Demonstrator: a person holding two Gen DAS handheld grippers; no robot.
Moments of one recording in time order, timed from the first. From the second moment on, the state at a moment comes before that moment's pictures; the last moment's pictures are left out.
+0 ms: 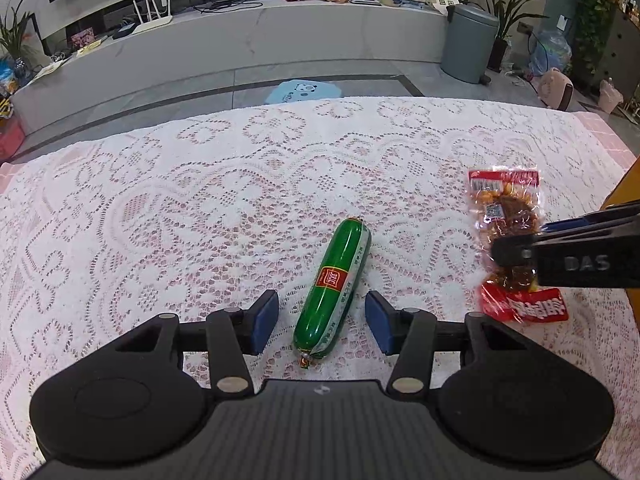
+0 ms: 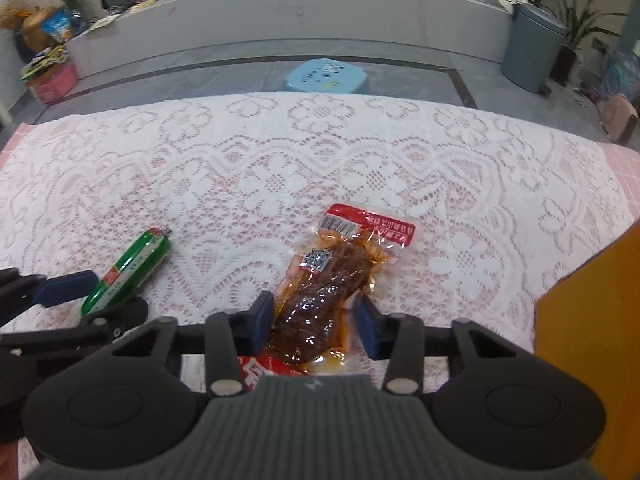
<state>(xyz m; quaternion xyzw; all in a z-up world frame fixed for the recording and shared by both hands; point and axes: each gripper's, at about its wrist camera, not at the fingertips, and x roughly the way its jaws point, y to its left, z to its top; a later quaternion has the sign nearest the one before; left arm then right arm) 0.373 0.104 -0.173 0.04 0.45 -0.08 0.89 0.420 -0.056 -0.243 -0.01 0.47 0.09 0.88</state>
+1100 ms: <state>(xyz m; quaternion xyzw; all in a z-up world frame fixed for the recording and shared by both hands) 0.333 0.119 -0.142 -0.06 0.41 -0.04 0.91 0.398 -0.030 -0.258 0.03 0.48 0.02 0.87</state>
